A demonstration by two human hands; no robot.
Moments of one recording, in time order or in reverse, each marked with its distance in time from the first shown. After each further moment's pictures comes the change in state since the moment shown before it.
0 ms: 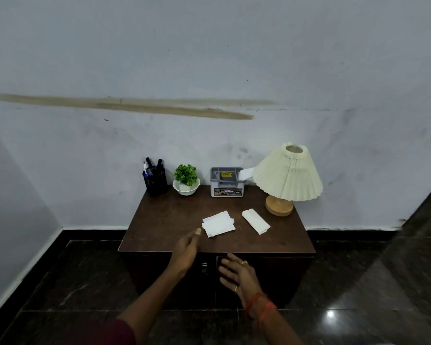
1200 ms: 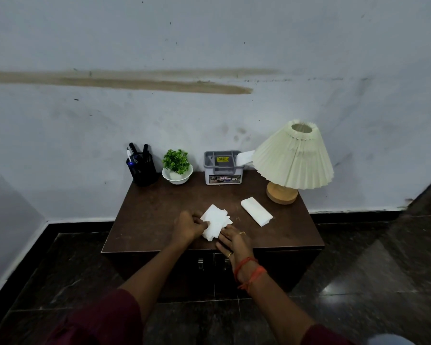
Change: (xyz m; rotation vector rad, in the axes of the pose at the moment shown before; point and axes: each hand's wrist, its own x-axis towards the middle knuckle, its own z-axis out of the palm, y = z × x) left_hand 0.089 0.002 0.023 0.438 0.046 0.010; right_hand 0.068 -0.041 0.033 0.190 0.137 -0.032
